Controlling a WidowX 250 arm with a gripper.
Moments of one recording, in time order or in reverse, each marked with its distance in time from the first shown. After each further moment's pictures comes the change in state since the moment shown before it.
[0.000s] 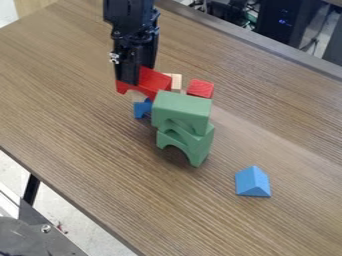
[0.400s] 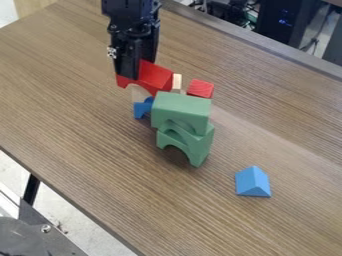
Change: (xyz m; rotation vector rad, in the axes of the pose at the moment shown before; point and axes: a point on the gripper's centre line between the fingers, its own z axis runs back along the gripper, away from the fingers) arm -0.002 0.001 0.012 -0.049 0.010 -0.025
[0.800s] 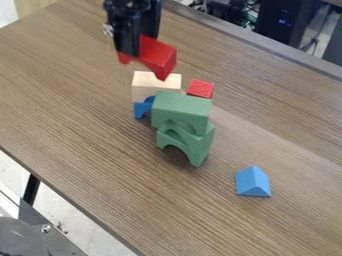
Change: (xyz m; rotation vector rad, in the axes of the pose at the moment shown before) arm 0.000 -0.002 0.032 -0.116 -0.019 -0.073
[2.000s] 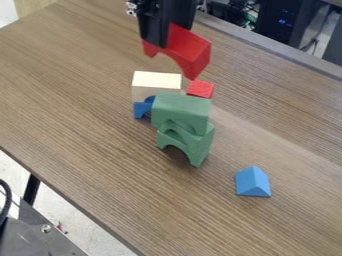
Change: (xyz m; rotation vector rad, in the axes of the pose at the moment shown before) arm -0.043 0.018 0.032 0.052 0.015 -0.100
